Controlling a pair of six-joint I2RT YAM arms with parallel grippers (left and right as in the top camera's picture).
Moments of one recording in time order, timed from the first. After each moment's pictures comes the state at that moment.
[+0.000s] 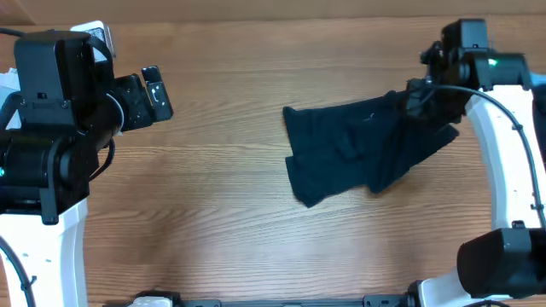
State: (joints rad) left arm -0.07 1.38 1.98 -1.36 -0.07 -0.28; right arm 0.00 1.71 1.70 -1.27 -0.11 0.15
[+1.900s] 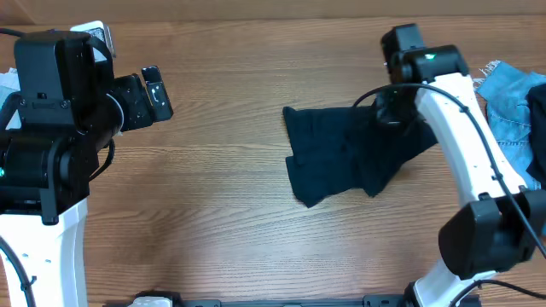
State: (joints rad) left arm -0.07 1.38 1.98 -1.36 -0.07 -0.28; right arm 0.19 1.85 1.72 -1.30 0.24 0.20
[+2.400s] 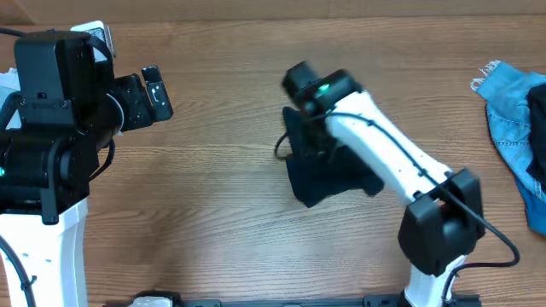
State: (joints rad) left arm -0.07 1.38 1.98 -1.36 -0.07 -0.28; right arm 0.59 1.96 1.71 -1.30 0.09 0.34
